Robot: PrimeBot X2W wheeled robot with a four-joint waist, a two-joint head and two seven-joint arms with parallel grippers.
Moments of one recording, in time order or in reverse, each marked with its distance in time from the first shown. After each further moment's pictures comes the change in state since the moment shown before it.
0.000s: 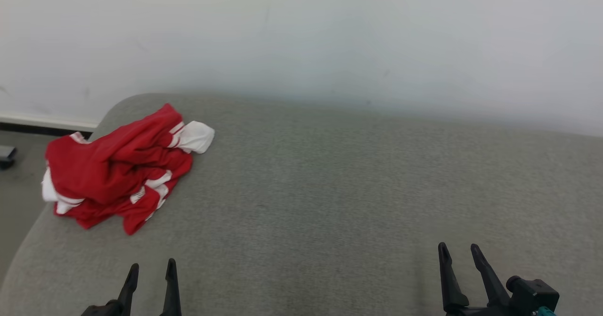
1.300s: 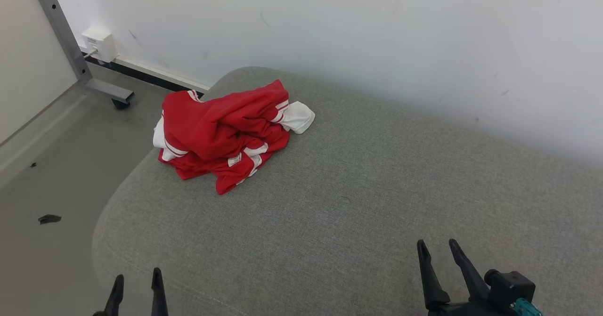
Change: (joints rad) left arm 0.059 0.002 0.042 -0.055 -0.006 0.034 0.000; right arm -0.053 0.000 0.072 0.050 -0.010 0.000 -0.001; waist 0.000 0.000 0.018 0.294
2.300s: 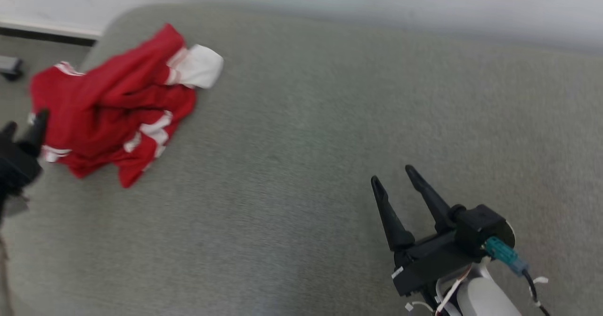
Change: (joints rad) left arm -0.735 0.301 0.122 0.337 -0.319 -0.093 0.693; right arm -0.163 -0.039 0.165 -0.177 -0.053 0.000 0.093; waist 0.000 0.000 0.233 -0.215
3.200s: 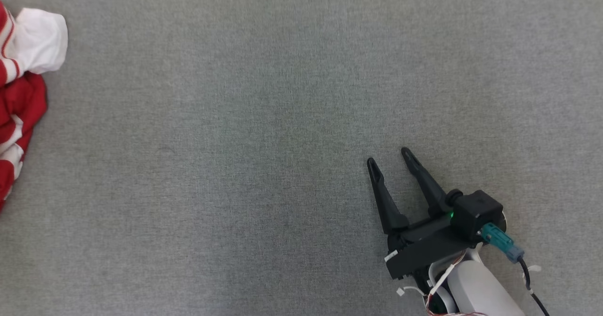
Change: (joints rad) left arm -0.029 0.170 0.049 -0.023 -0.066 0.033 0.175; right arm -0.100 0.013 0.019 0.092 0.044 0.000 -0.083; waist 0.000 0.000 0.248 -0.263
